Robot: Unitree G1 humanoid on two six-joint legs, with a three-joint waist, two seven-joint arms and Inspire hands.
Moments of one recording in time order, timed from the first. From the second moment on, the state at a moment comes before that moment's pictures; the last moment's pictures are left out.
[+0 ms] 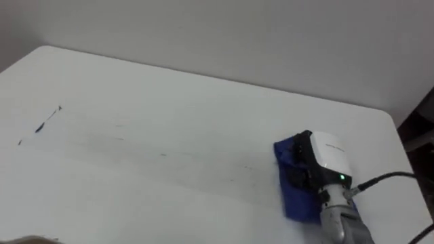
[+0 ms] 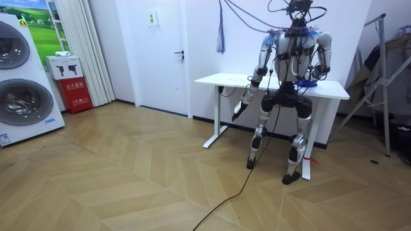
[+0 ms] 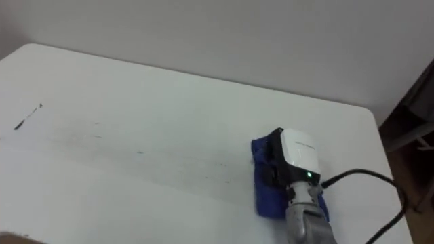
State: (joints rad) left arm 0.32 0.20 0.07 1.01 0.01 0.07 0.27; right arm -0.07 -0.25 0.32 0.46 -0.84 -0.02 -0.39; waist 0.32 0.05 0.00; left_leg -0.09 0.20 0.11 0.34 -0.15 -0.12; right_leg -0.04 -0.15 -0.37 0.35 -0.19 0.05
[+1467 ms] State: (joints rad) left arm 0.20 0.20 0.02 0.93 -0.13 0.05 0.30; right arm 0.03 -0.24 0.36 0.21 -0.86 0.01 -0.23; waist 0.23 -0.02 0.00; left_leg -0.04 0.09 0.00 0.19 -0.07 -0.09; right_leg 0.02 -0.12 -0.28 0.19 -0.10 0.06
